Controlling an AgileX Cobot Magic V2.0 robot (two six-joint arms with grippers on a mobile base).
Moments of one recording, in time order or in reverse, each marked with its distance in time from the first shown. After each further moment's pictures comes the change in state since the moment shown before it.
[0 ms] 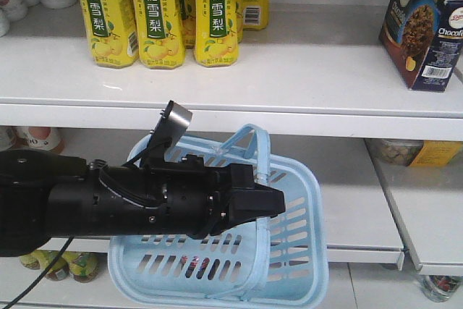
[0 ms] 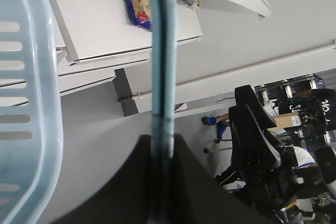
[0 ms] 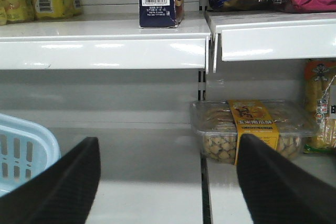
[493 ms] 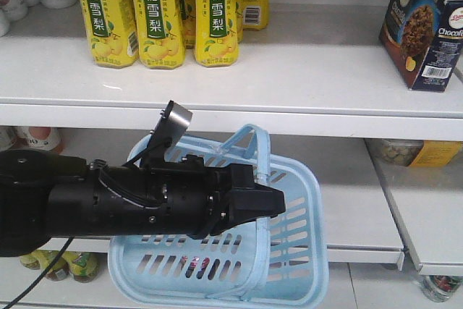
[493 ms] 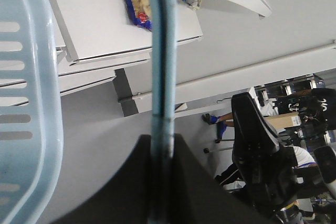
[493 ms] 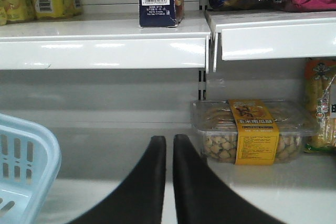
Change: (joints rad) left arm 0.000 0.000 0.000 0.000 0.000 0.000; right arm 0.000 0.000 0.000 0.001 0.000 0.002
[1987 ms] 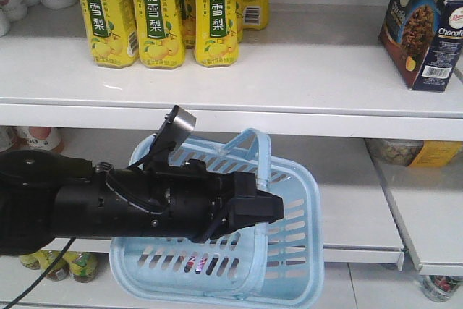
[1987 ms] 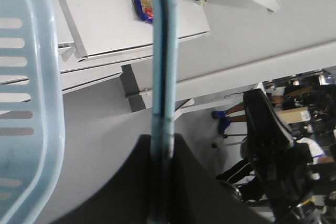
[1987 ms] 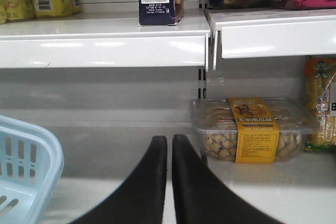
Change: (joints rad) left arm 0.000 0.018 0.000 0.038 0.003 0.007; right arm 0.000 0.000 0.001 0.000 0.004 0.002
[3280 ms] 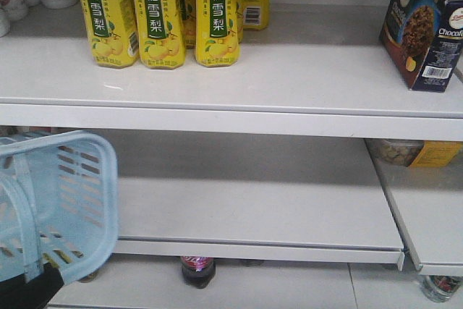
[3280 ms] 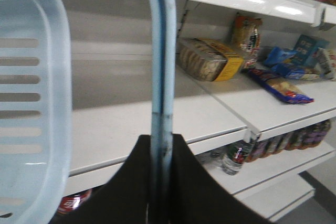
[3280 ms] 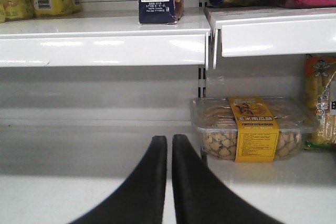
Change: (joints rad) left arm 0.011 -1.113 0.796 1.134 -0.627 -0.567; right arm 0.000 0.000 0.000 0.000 0.004 0.000
